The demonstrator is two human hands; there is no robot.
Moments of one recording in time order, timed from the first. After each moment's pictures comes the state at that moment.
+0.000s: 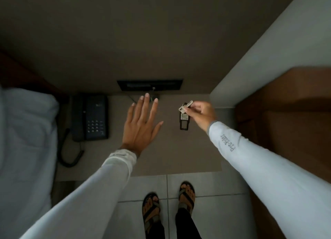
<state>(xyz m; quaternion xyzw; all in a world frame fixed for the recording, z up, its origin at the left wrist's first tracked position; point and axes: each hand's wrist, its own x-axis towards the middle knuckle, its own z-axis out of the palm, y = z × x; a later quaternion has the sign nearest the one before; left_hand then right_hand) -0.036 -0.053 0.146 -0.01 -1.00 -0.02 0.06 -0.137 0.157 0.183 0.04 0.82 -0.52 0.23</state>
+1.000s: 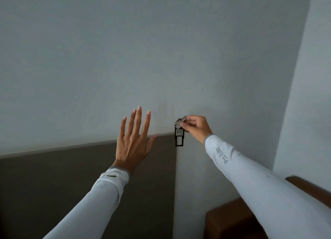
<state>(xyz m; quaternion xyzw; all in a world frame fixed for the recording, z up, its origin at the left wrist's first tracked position) -0.109 0.009 0.789 -0.14 -0.84 0.01 0.52 -0.121 0.255 0.839 -0.12 0.78 -0.58 -0.21</state>
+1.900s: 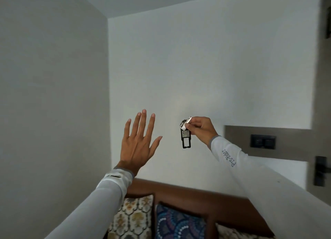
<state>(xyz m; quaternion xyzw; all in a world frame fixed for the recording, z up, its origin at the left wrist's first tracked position) 0.193 0.595 0.867 -0.49 -0.69 -0.21 0.49 0.381 0.759 0.918 0.22 0.74 -0.41 -0.48</state>
